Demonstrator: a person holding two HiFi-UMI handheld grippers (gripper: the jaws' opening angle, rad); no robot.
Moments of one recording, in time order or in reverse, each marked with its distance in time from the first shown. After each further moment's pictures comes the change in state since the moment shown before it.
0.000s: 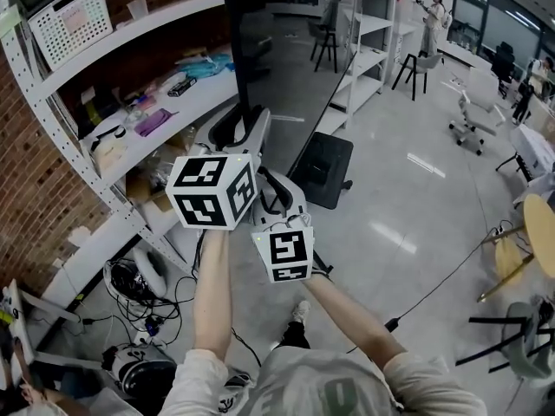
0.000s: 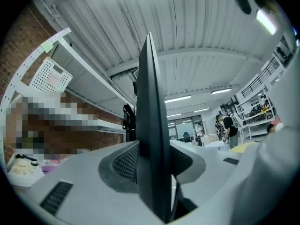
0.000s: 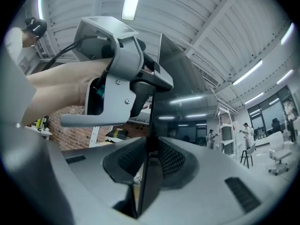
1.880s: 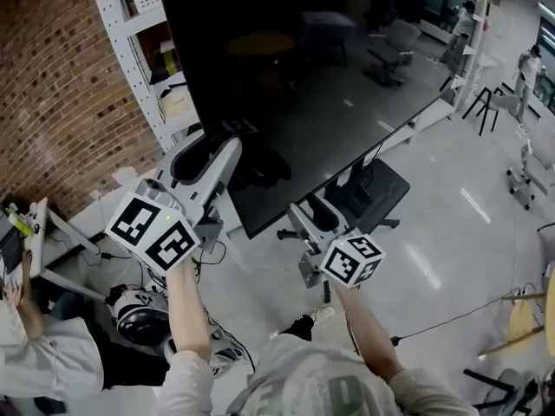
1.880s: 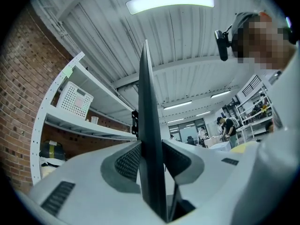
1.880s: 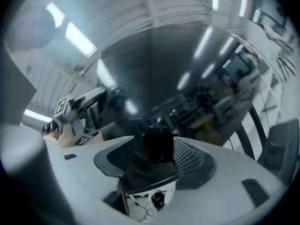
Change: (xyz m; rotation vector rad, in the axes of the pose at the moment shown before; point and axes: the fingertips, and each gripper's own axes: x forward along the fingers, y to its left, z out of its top) left arm -0.186 0.028 0.030 0.020 -0.081 0.058; right arm -0.064 0.049 -0.061 0.681 0.143 0.495
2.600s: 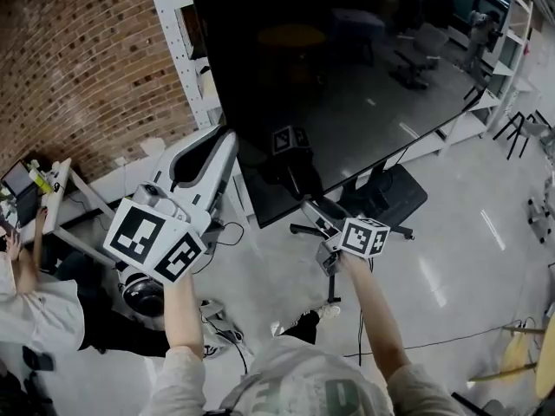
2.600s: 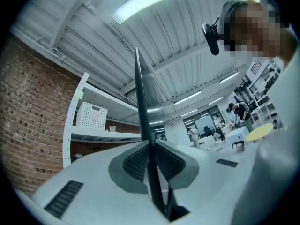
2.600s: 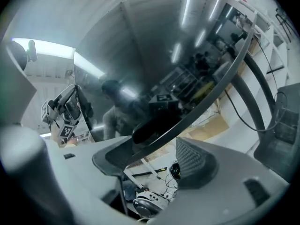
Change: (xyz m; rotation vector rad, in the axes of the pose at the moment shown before) left arm -0.062 0.002 0.032 0.134 0.014 0.200; right arm 0.033 -0.034 -0.089 0.225 0.318 0.116
